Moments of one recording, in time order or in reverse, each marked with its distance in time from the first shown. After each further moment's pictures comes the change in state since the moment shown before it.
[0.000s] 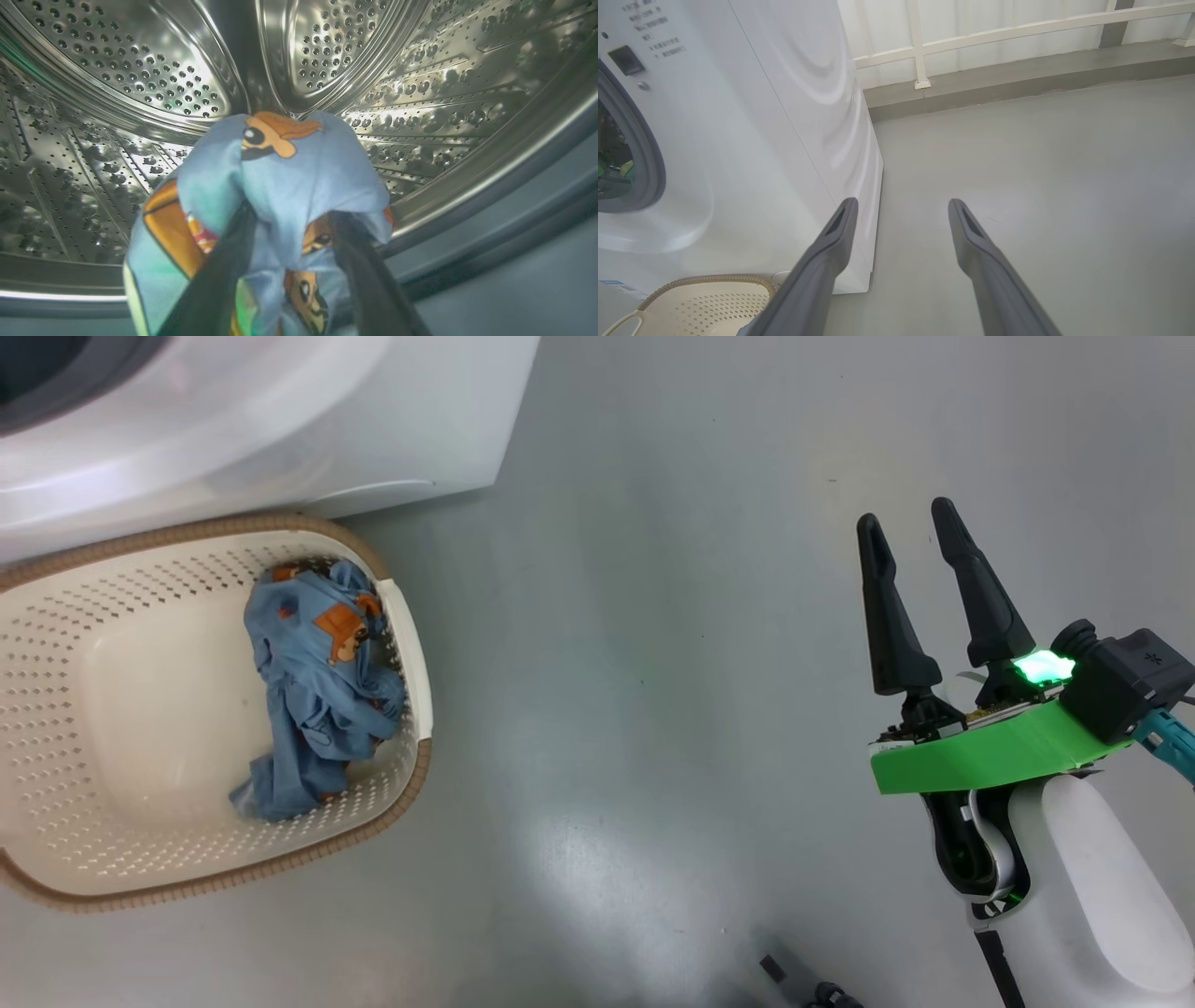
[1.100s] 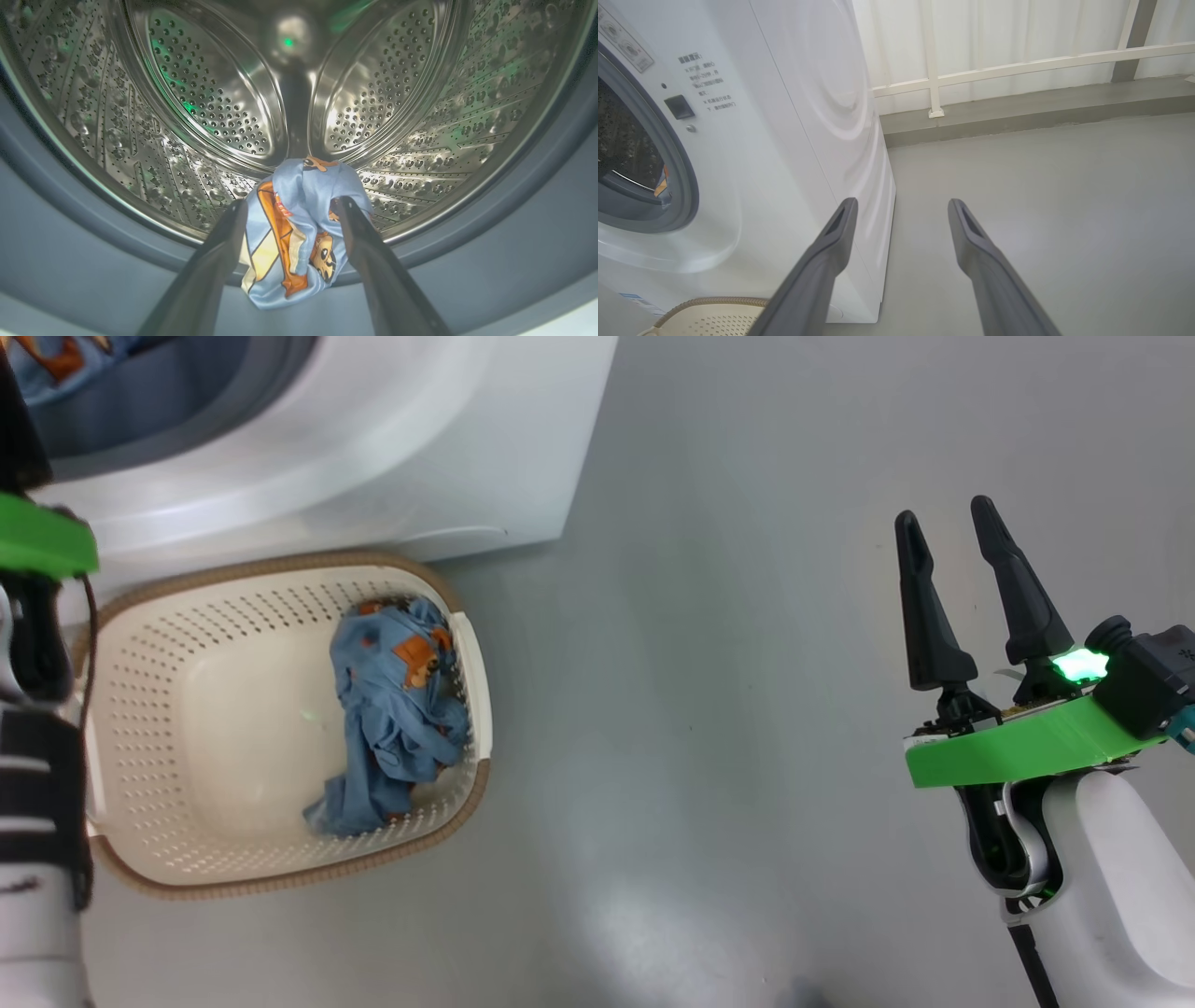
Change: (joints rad) left arm 0.380 -0.096 0.185 -0.410 -0.118 0.000 -0.024; right arm 0.003 -0.047 -0.026 0.013 0.000 0.000 0.000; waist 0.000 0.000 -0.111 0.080
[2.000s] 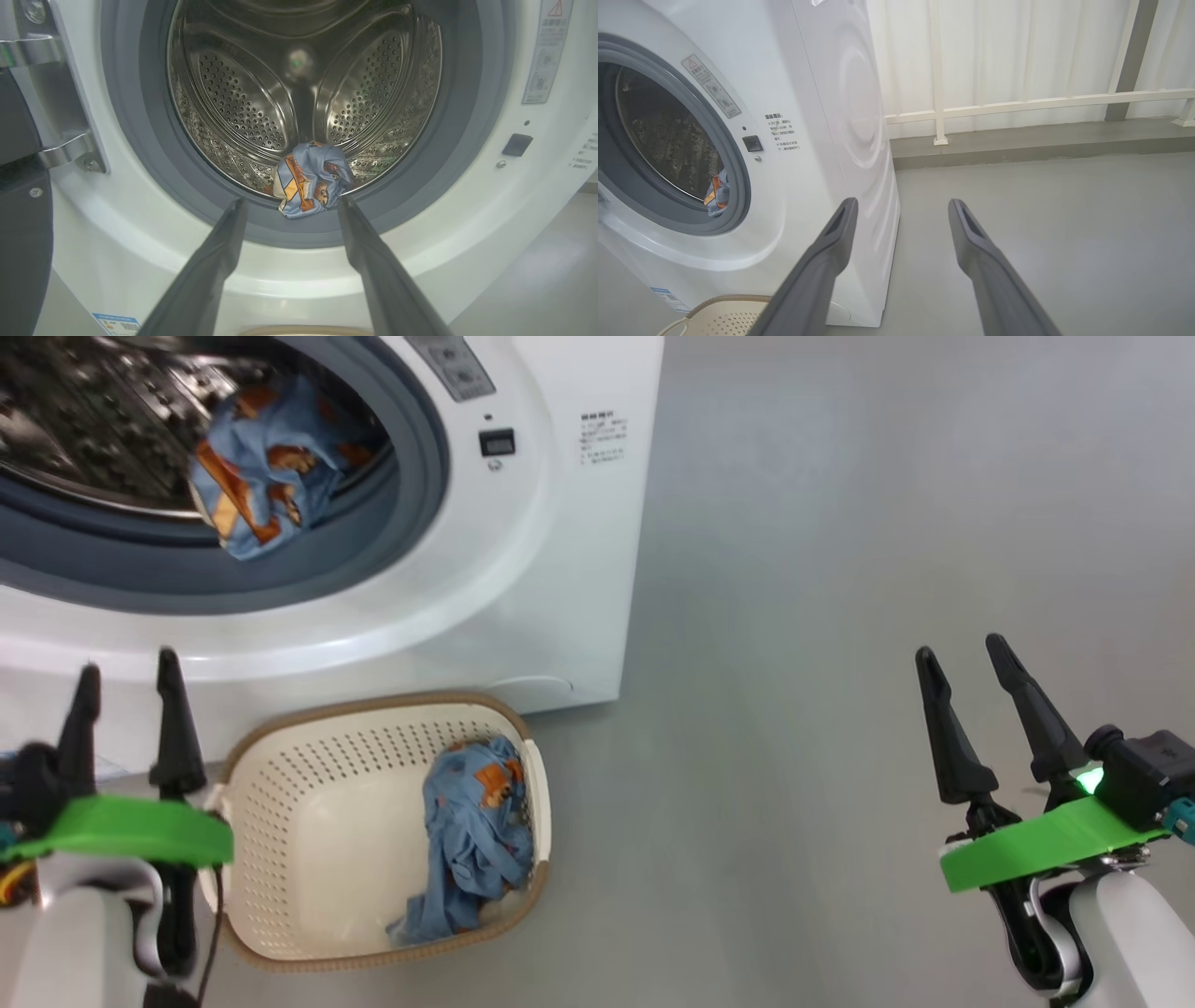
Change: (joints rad) left arm 0.500 -0.090 0.037 -0.214 0.042 0.000 0.000; right arm 0.169 -0.079 0.004 0.049 0.009 0.000 0.000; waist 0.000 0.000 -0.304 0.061
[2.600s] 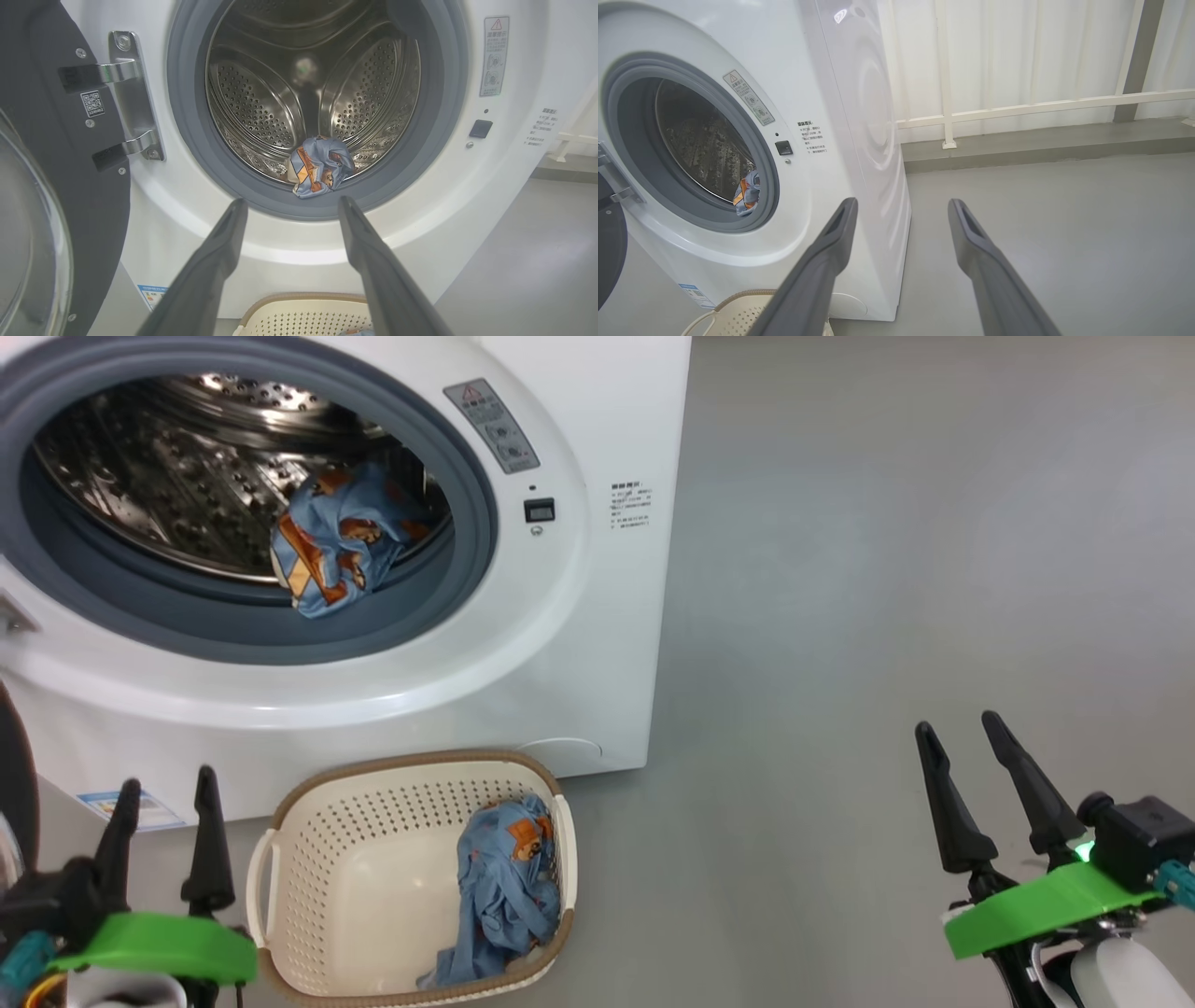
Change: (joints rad) left arm 0.225 -0.002 -0.022 -0.100 0.007 0.000 0.000; right arm 0.108 -0.002 0.001 0.008 0.013 0.000 0.000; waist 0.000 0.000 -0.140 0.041
